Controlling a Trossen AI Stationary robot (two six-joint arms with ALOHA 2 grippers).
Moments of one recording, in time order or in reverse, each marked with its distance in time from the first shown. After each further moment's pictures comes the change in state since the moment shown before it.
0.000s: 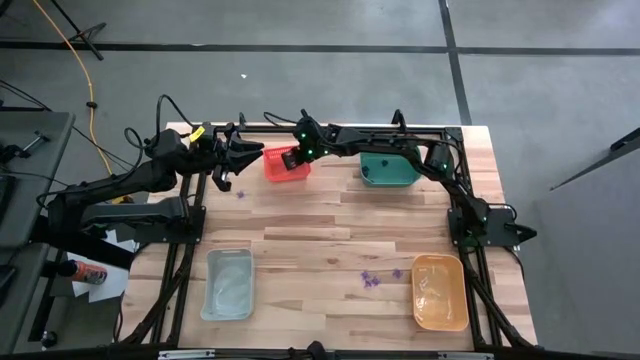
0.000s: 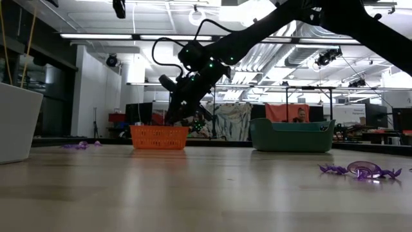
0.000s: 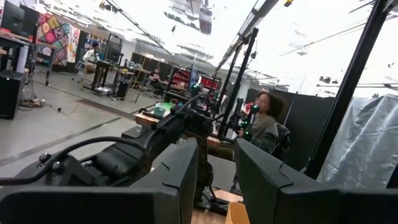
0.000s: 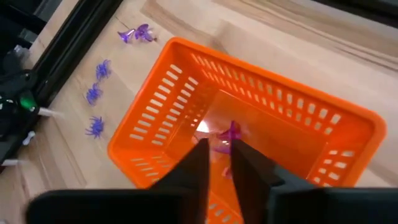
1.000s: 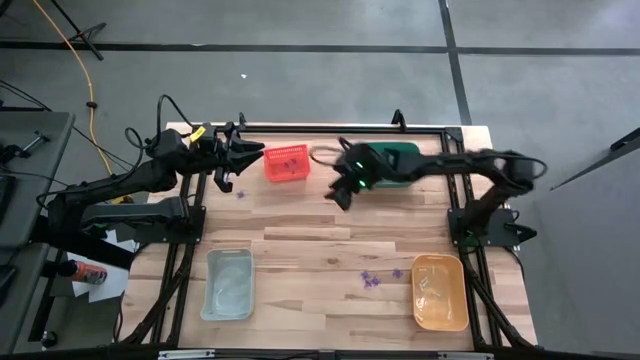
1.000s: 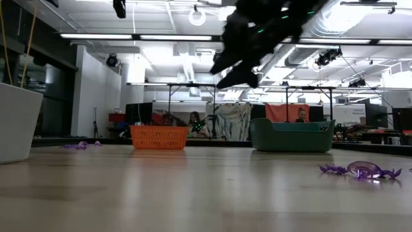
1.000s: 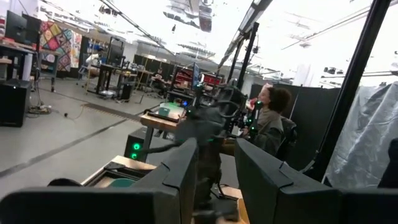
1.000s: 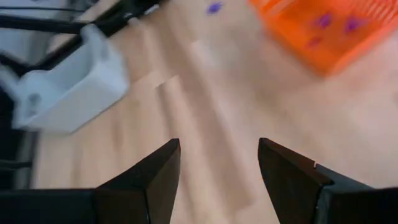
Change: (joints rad) left arm 0.000 0.003 0.000 -0.006 0.000 0.060; right arm 0.164 -0.707 -0.777 0.141 -0.125 -0.213
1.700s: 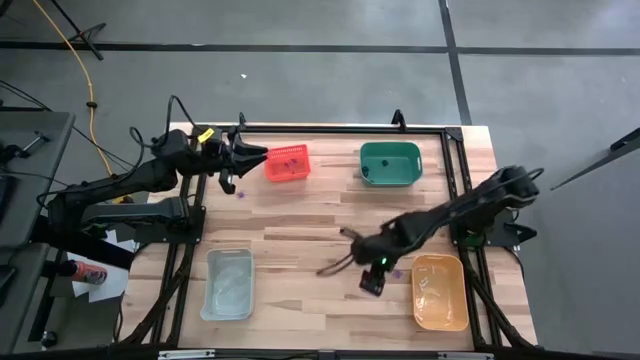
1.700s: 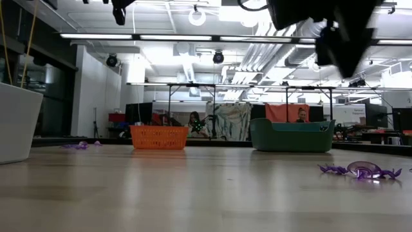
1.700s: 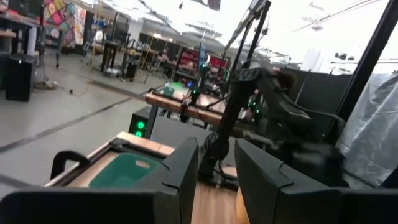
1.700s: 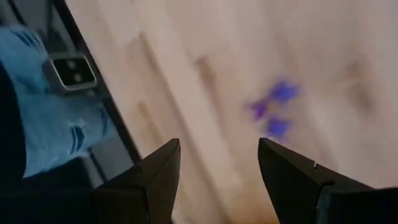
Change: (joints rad) left arm 0.000 0.005 0.000 -0.092 -0.004 -0.006; right arm 0.594 0.061 0.149 -0.577 -0.035 0.497
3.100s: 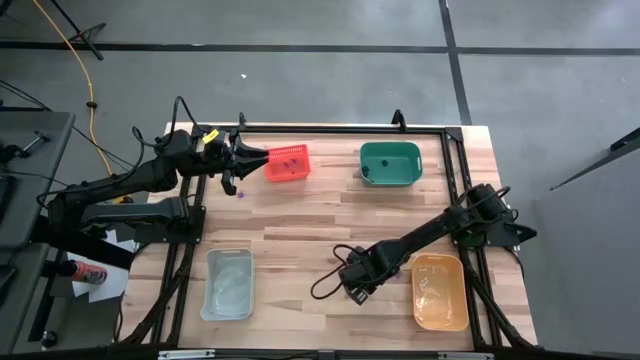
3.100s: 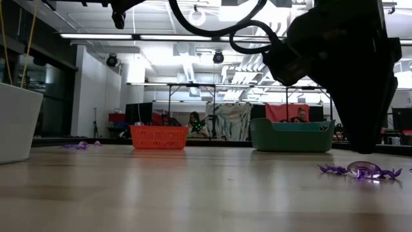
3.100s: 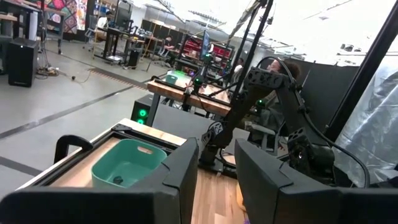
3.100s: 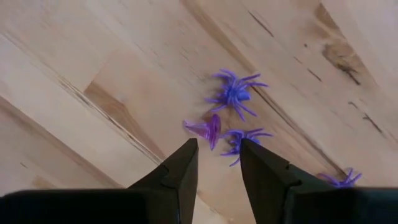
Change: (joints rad) left arm 0.000 0.000 0.000 -0.056 0.001 -0.004; right arm 0.070 0.281 0.103 -0.111 0.163 0.331
